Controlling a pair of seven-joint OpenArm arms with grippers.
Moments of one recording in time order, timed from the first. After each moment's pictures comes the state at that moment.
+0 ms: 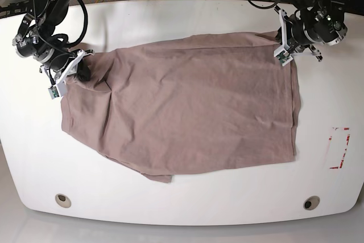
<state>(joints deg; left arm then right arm) 20.7 -24.3 -9.8 114.1 -24.5 -42.8 70.4 -5.7 13.0 34.2 98.5 39.5 41.0 -73.8</state>
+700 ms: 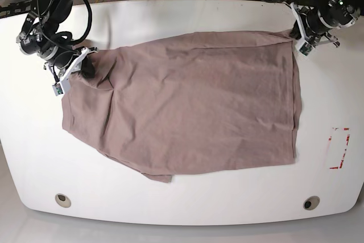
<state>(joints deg) 29.5 -21.8 -22.2 113.5 -22.8 -42.9 58.8 -6.7 11.5 34.2 98.6 39.1 40.9 -73.8</state>
